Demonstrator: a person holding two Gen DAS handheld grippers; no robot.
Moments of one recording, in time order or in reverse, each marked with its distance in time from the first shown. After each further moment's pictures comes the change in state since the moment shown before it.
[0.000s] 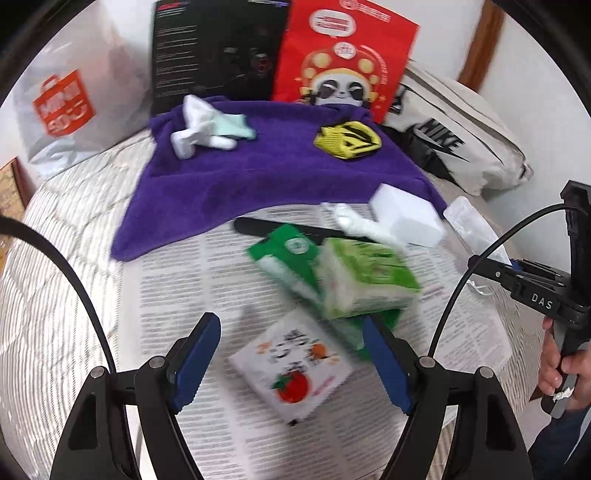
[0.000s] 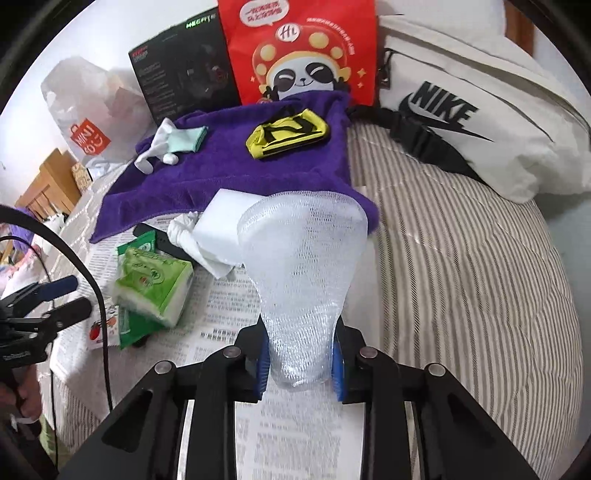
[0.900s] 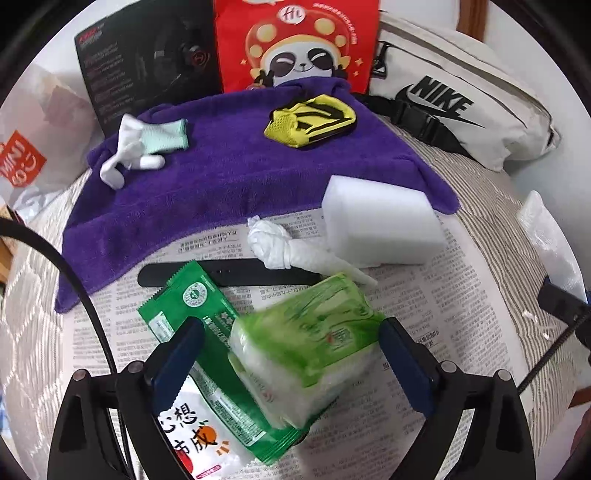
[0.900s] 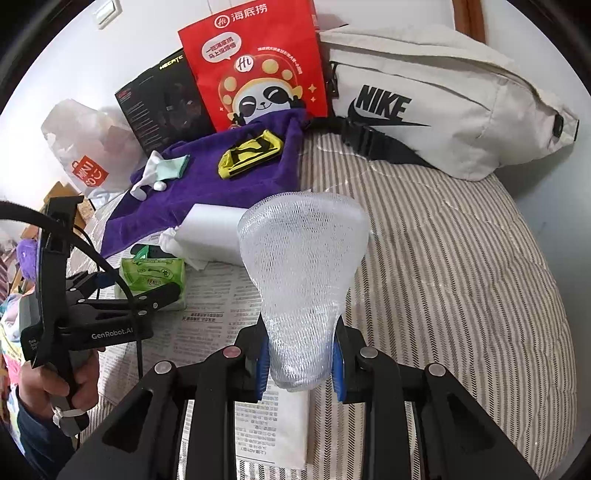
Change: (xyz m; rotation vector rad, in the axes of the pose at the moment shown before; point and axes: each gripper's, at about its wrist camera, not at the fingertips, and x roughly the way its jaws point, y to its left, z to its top) left arm 0.063 -0.081 0.033 0.087 0.053 0.149; right arm -0.037 -0.052 -0.018 0.088 -0.056 0.030
